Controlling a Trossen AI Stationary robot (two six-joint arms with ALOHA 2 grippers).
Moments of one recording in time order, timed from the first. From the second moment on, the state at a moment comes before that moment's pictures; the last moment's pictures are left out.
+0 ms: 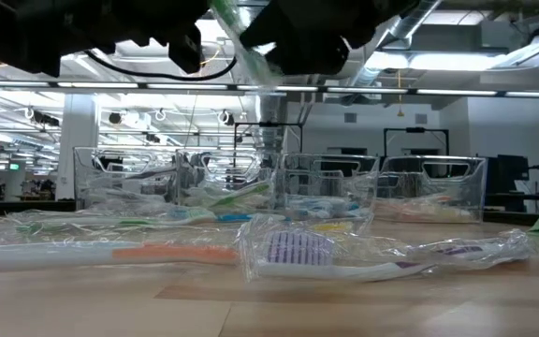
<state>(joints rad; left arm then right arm) -0.32 1.53 0.44 1.21 -0.05 -0.07 0.42 1.77 1.10 0.12 0.39 0.18</state>
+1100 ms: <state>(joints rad) 0.42 1.22 0.80 0.04 0.11 0.09 0.56 1.52 1.10 -0.67 0.67 0.79</state>
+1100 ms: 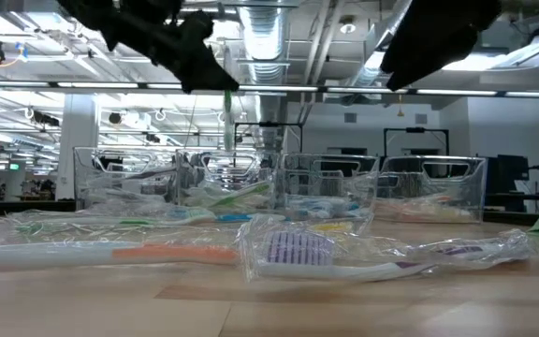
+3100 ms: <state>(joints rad) 0.67 1.71 1.25 -0.61 0.27 0.02 0.57 1.53 1.10 -0.69 0.65 0.67</state>
